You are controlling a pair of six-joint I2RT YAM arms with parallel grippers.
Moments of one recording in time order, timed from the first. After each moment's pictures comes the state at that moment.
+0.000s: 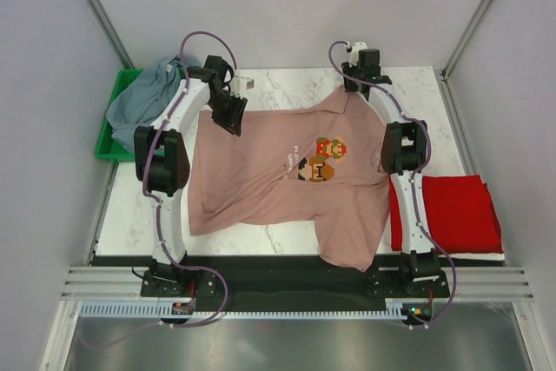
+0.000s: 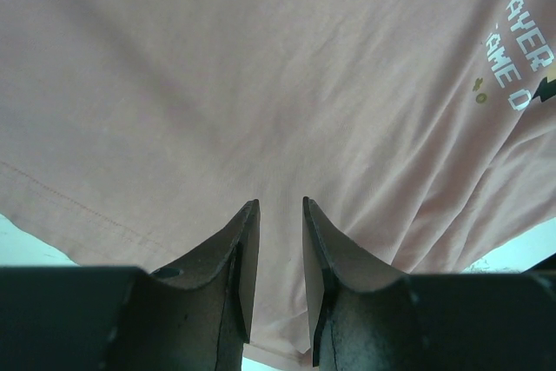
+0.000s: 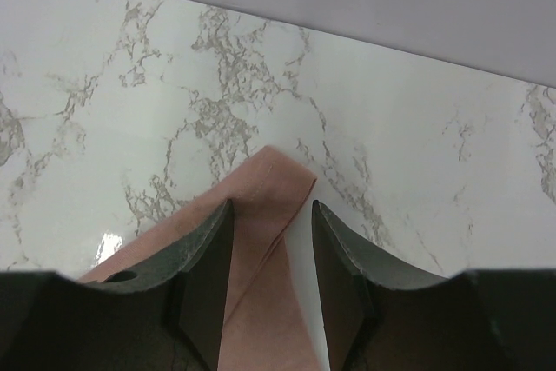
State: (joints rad) left arm -0.20 2.17 1.98 -1.09 0.32 0.27; right arm 0.11 2.75 2.50 -0.33 -0.03 -0.13
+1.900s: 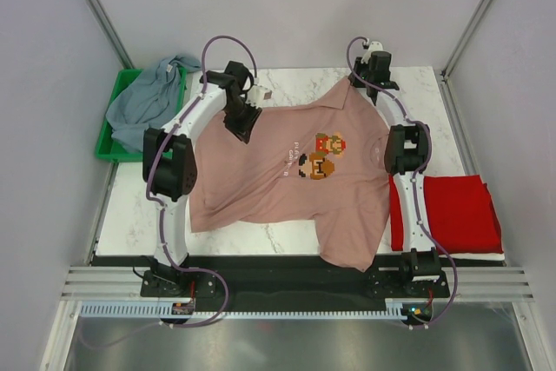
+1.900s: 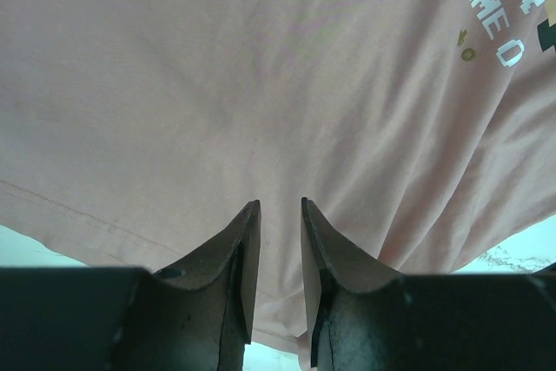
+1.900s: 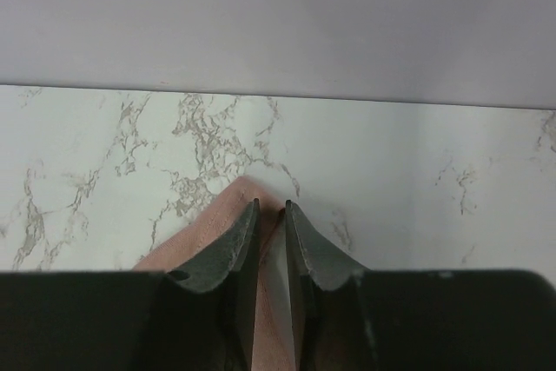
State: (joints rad) left arm -0.33 2.14 1.94 -1.11 0.21 0.30; right arm 0.05 2.87 2.59 -0.13 -0.18 0.13
